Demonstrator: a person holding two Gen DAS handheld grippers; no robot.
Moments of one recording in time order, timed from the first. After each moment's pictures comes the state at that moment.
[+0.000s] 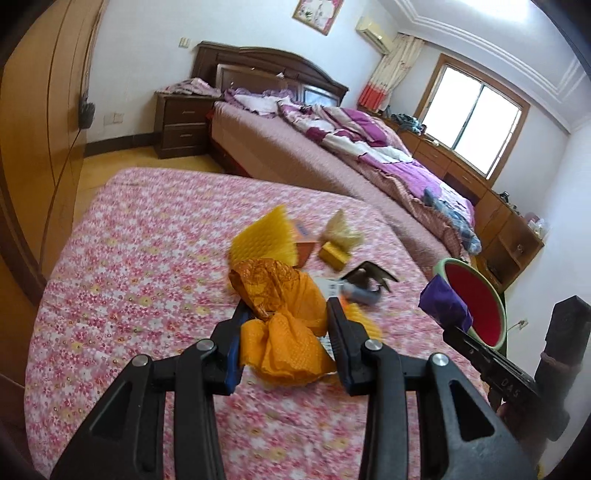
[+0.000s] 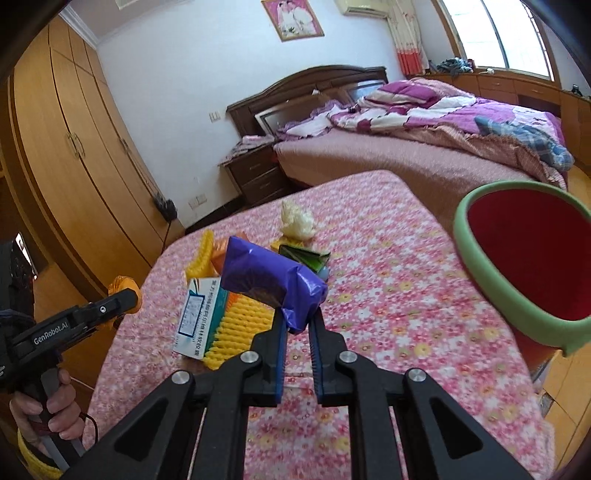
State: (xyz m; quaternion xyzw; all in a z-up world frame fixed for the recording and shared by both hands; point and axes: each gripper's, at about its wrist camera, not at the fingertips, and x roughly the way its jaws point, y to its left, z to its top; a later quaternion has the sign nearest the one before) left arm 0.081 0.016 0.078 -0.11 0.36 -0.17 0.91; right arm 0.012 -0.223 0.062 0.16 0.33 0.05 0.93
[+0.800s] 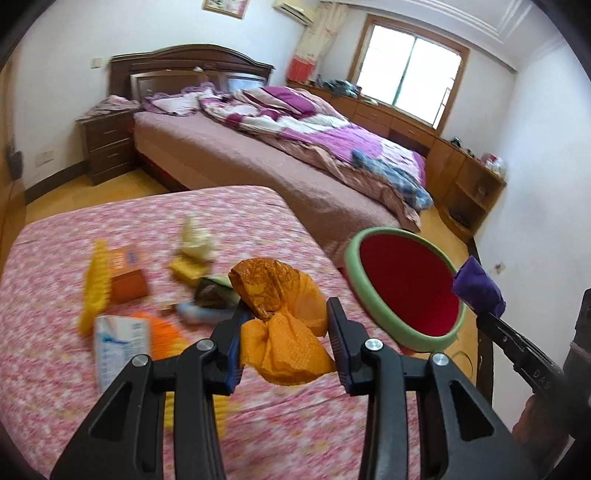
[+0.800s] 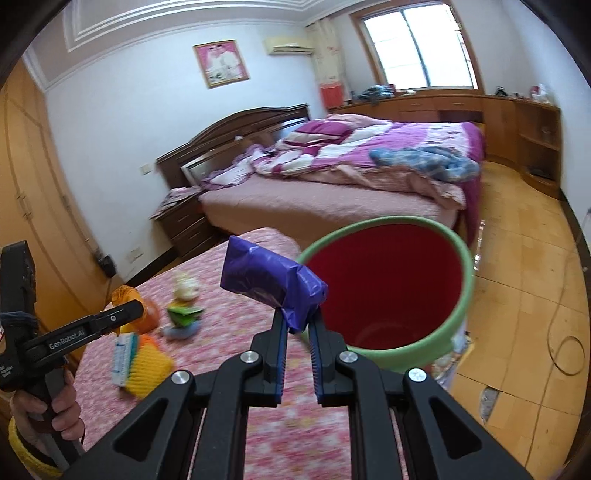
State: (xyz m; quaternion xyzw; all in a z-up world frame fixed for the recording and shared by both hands) left arm 0.098 -0.161 0.098 -0.02 0.37 -0.29 0.89; right arm -0.061 -0.359 0.097 0.19 0.27 -0.10 0.94
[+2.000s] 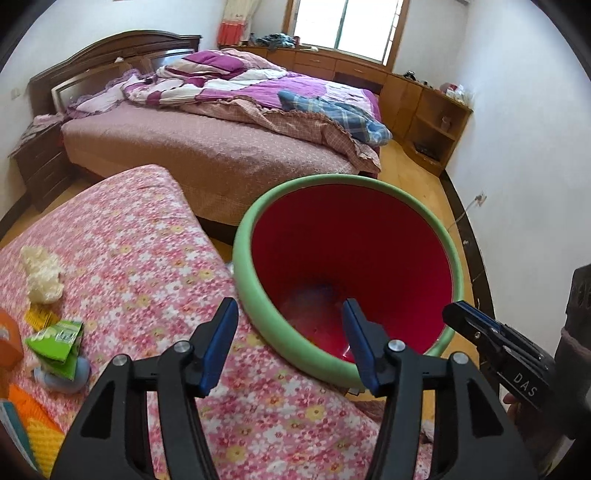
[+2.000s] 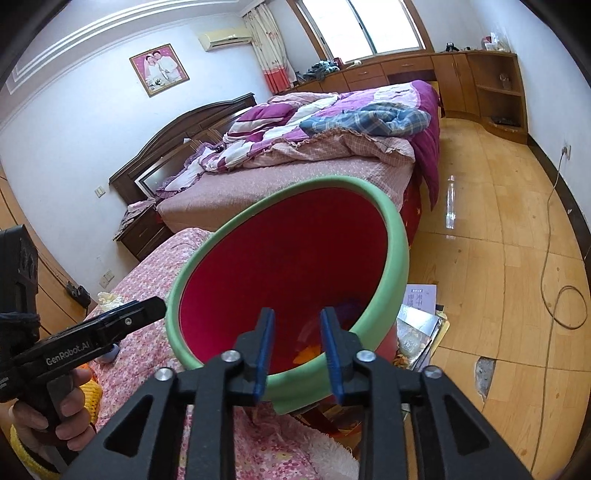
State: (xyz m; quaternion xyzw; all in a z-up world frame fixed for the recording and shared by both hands) left arm 0.122 -0.315 0.045 0.07 0.41 -0.36 0.84; right arm -0.046 -0.453 0.029 0.26 0.29 -0.16 0.91
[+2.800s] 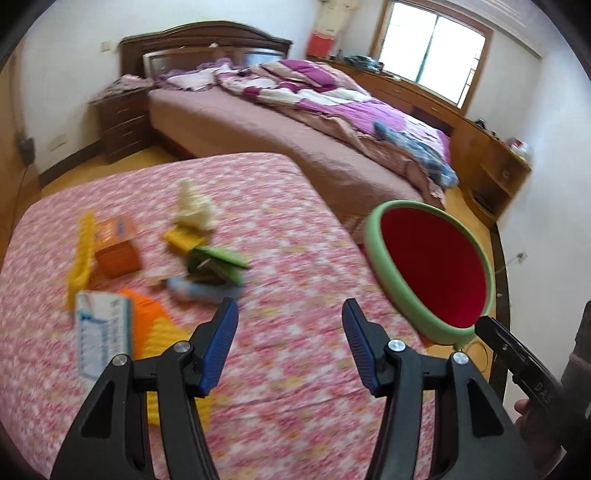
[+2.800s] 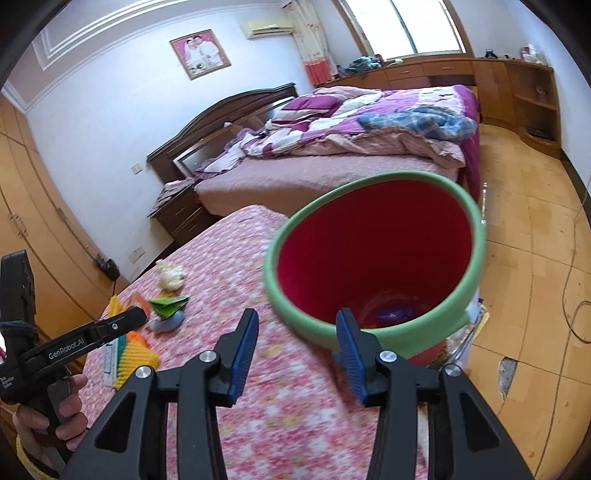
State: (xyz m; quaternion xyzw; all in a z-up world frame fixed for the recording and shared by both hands) left arm 0.107 -0.169 0.071 -0.01 0.42 -0.23 0.88; right arm -0.039 -0.372 0.058 0.24 0.30 -0.09 0.92
